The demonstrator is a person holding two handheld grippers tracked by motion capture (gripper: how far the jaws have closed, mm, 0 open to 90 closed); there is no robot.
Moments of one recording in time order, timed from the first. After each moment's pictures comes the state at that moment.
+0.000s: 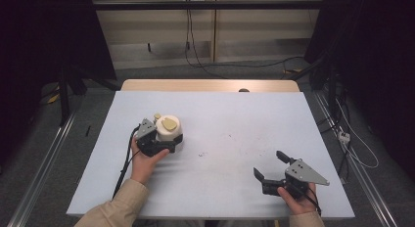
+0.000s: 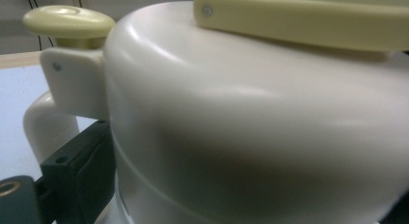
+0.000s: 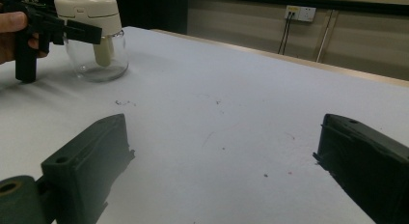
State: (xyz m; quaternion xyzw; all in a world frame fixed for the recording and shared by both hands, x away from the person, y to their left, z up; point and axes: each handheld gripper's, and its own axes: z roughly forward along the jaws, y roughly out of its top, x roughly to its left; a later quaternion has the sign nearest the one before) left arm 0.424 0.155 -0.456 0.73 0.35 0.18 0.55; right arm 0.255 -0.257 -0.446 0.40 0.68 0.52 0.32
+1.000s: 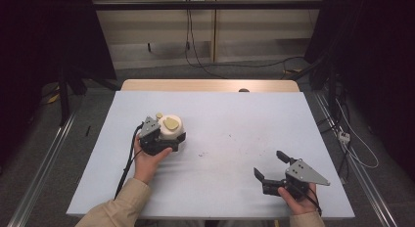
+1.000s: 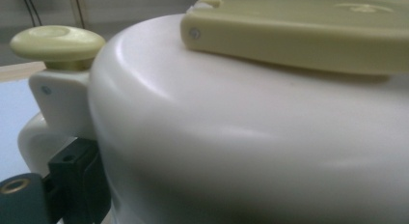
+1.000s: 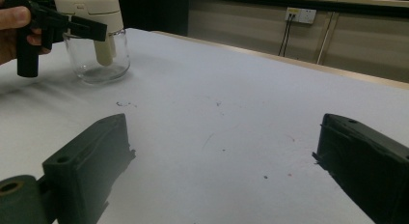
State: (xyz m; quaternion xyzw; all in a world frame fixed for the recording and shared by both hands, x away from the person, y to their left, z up) left arm 0.421 0.143 -0.444 0.74 0.35 0.19 0.55; right arm 0.254 -0.258 -0.445 0.40 0.68 0.52 0.32
